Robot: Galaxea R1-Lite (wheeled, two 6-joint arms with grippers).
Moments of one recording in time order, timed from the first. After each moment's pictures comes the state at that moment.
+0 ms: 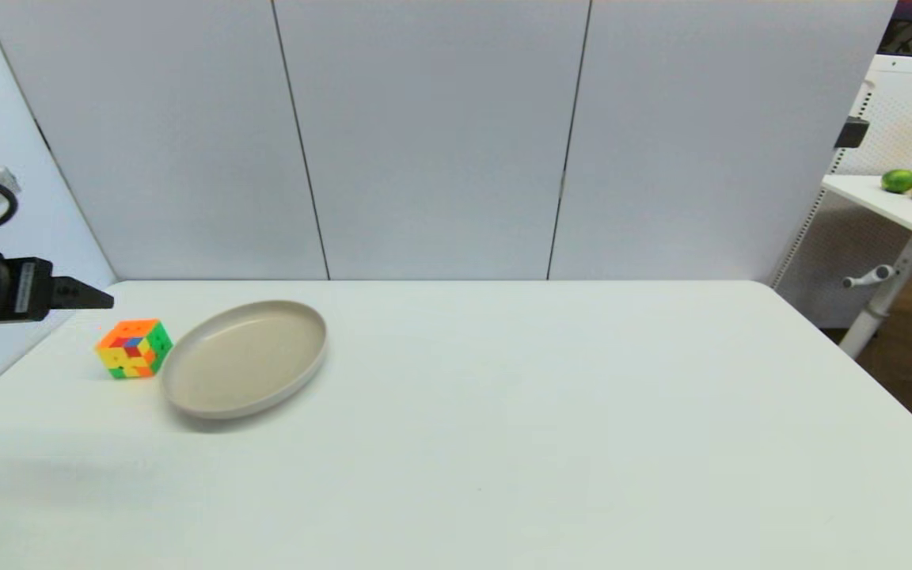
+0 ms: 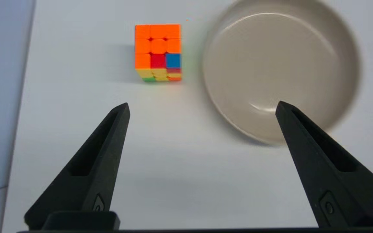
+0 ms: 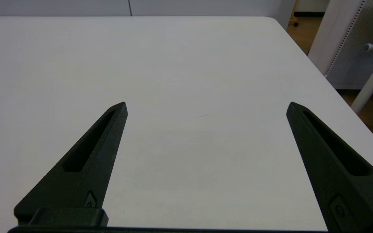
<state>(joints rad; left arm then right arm) 0.27 1.46 -1.24 0.48 -0.19 0.17 0.00 0.00 0.00 -0.01 0.00 0.00</state>
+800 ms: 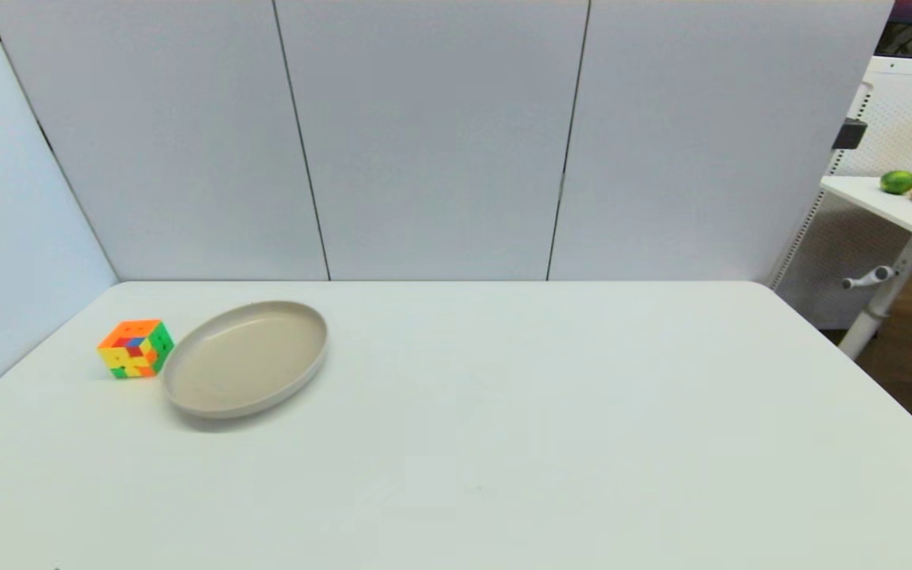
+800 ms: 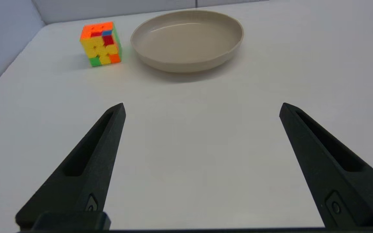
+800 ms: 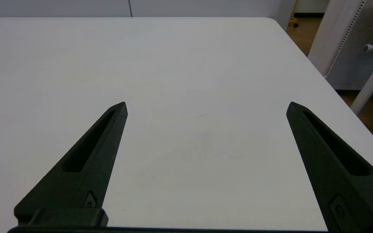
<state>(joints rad) 0.00 0.20 -0.07 -0.06 -0.11 0.09 0.00 0.00 0.00 -0.01 0.00 0.00</state>
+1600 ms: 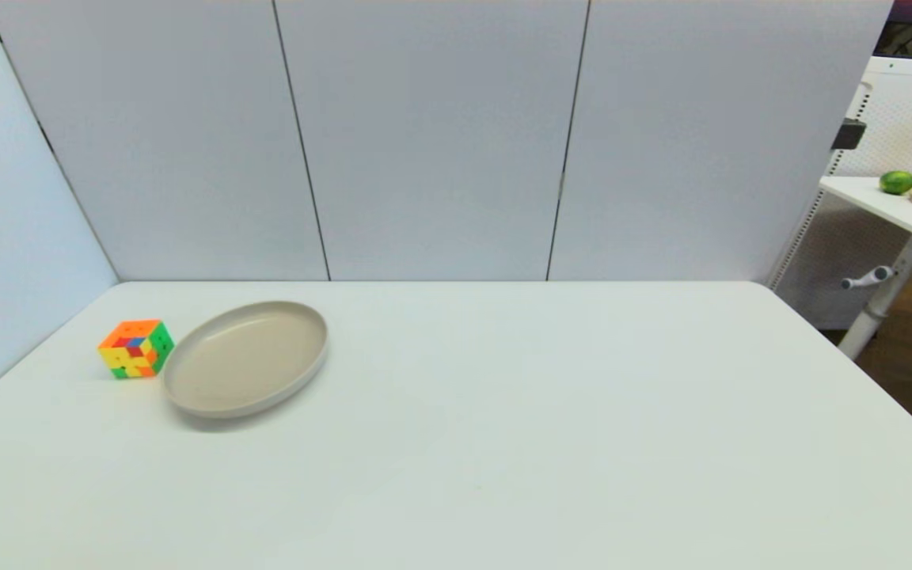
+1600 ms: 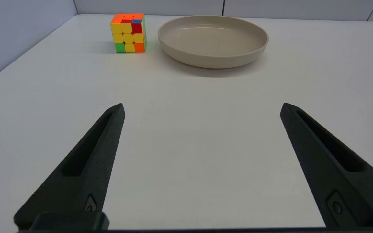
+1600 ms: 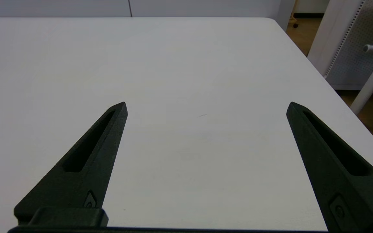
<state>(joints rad) -0.01 0.00 0.00 0.00 0.00 0.00 0.00 0.00 0.00 -0.01 0.00 -0.01</state>
